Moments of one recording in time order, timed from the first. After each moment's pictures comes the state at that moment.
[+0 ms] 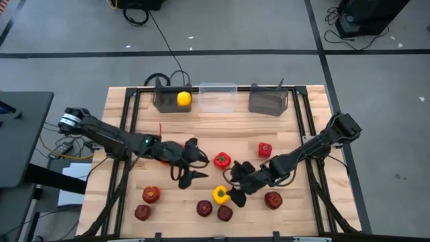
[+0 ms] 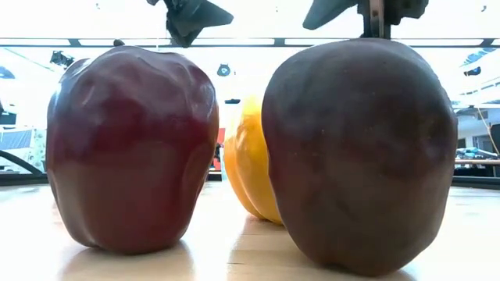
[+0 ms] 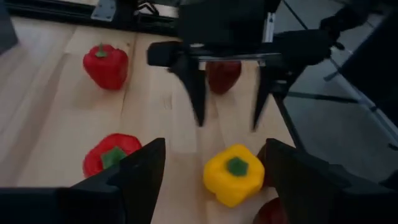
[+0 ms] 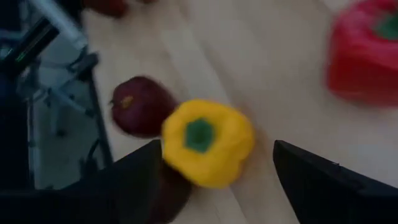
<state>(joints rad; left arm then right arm) -0.29 1.35 0.94 -0.04 -0.08 -0.30 0.48 1.67 1.11 -0.26 0.22 0.97</state>
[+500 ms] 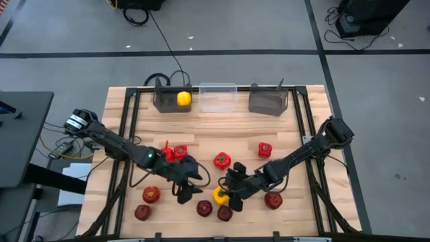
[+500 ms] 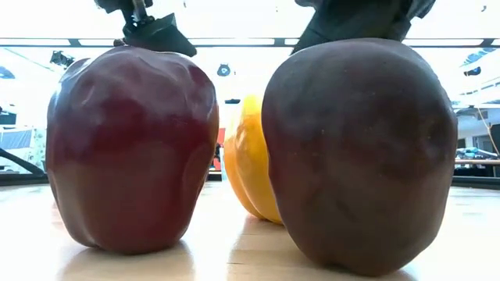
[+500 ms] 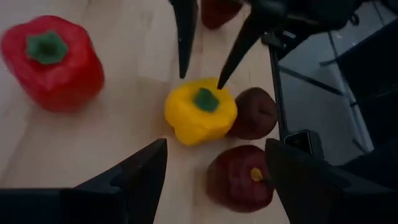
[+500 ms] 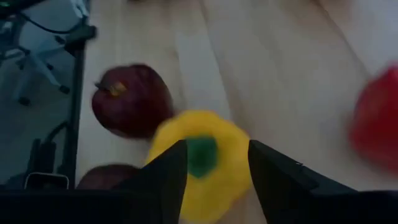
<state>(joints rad) -0.43 1.44 0.94 -0.14 -0.11 -0.63 0.49 1.78 1.11 -0.11 0.29 0.67</state>
